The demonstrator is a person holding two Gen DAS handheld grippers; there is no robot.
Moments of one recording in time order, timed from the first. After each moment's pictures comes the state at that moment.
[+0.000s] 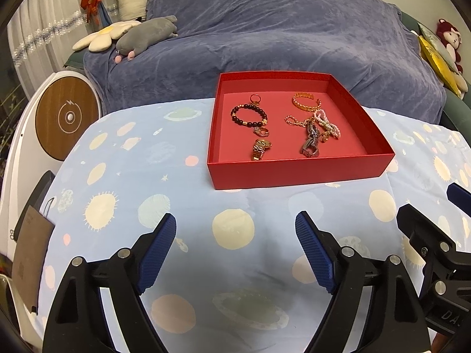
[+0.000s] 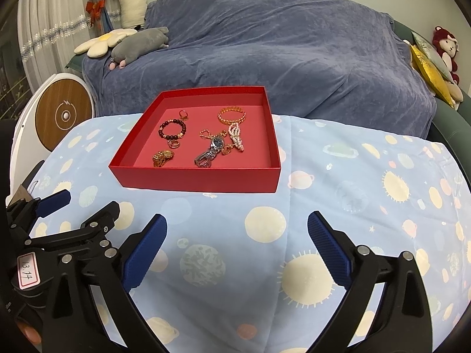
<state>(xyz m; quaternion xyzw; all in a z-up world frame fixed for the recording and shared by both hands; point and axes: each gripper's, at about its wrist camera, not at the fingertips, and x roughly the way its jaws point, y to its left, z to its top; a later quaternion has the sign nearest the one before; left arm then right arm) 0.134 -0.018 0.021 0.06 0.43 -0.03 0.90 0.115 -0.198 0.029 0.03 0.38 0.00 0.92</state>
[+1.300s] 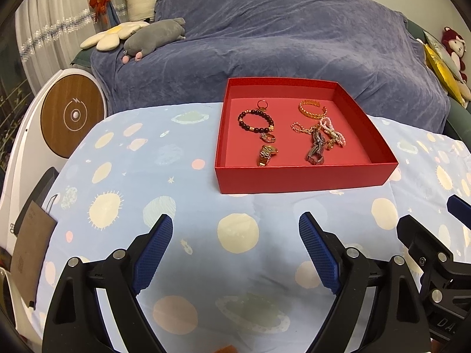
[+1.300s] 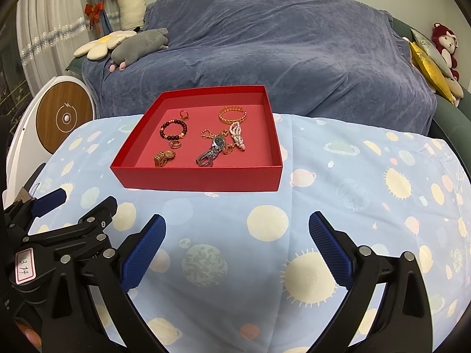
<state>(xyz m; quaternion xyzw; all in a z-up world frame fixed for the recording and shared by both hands) 0.132 -0.015 0.023 0.05 0.42 -0.02 0.91 0.115 -0.195 0.030 0.03 0.38 0.00 0.92</state>
